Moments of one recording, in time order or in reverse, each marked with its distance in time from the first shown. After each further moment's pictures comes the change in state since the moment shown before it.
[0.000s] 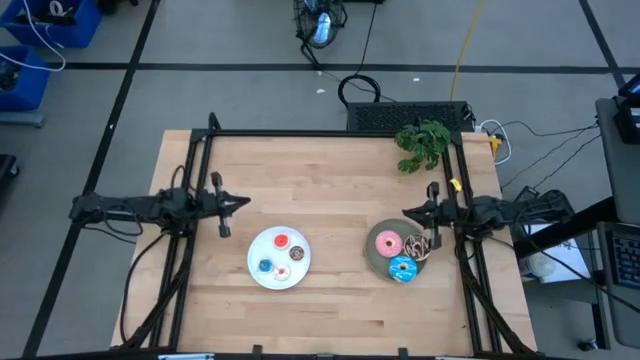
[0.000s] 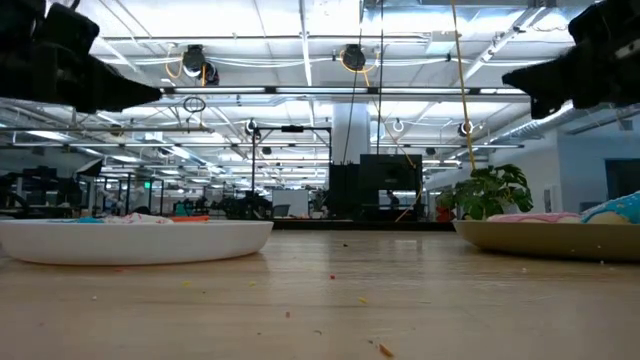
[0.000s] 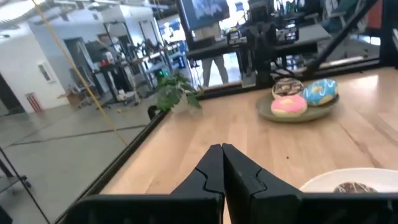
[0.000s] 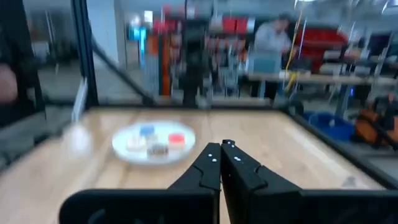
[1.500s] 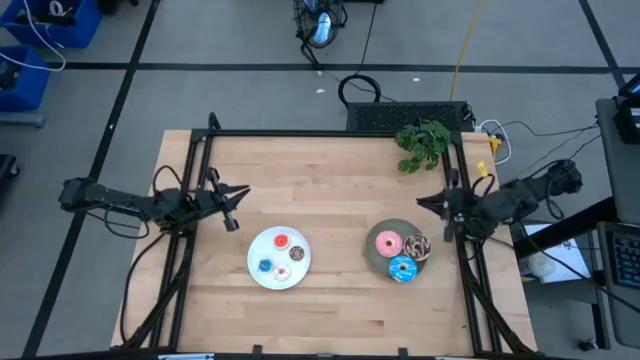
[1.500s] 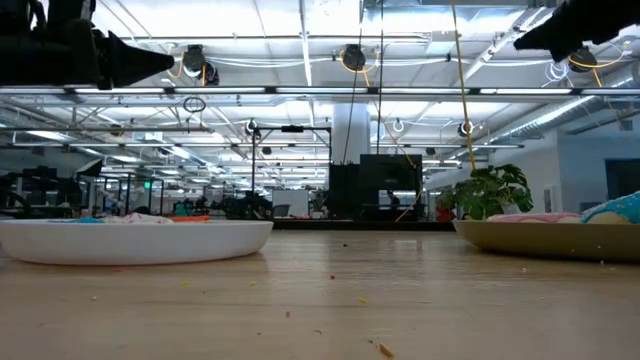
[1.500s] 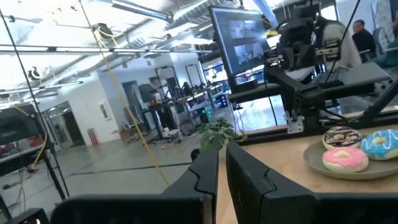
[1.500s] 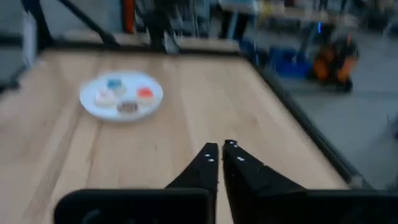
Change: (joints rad) left arm -0.087 0.285 -0.042 0.594 -0.218 0.160; right arm 0.269 0.378 0.571 -0.614 0.390 0.171
